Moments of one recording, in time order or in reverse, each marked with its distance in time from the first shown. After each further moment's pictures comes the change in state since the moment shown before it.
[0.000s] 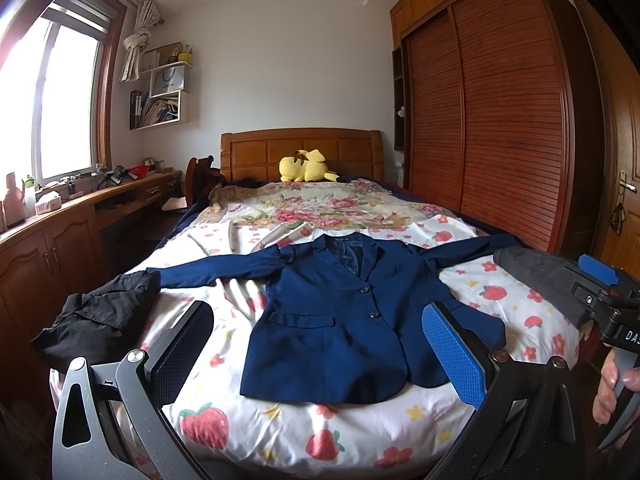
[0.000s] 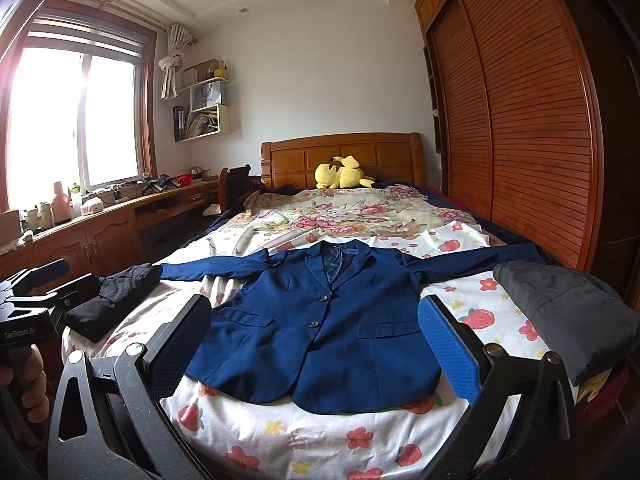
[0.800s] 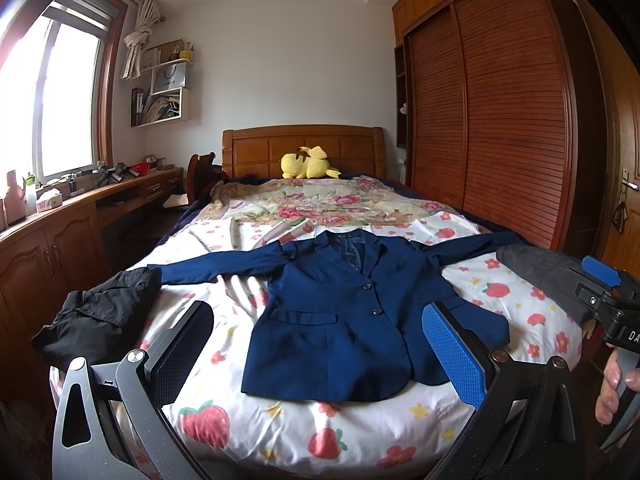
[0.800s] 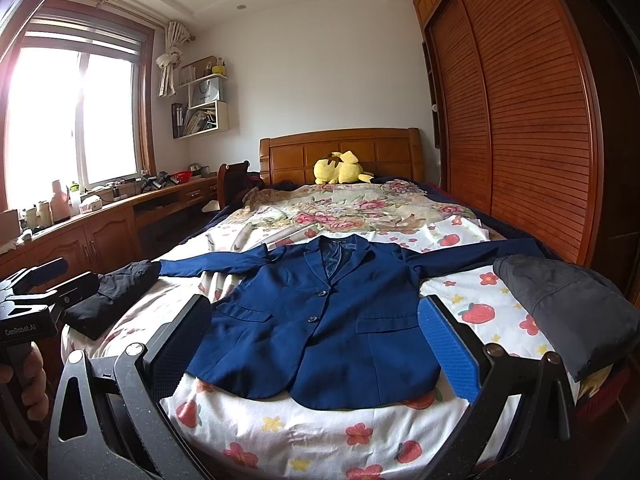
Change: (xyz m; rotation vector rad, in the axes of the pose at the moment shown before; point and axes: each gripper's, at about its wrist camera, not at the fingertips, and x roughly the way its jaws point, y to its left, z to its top) left arm 0.001 0.001 0.000 -0.001 0.005 0.004; right arm -0.001 -0.002 0.000 0.002 0.005 0.000
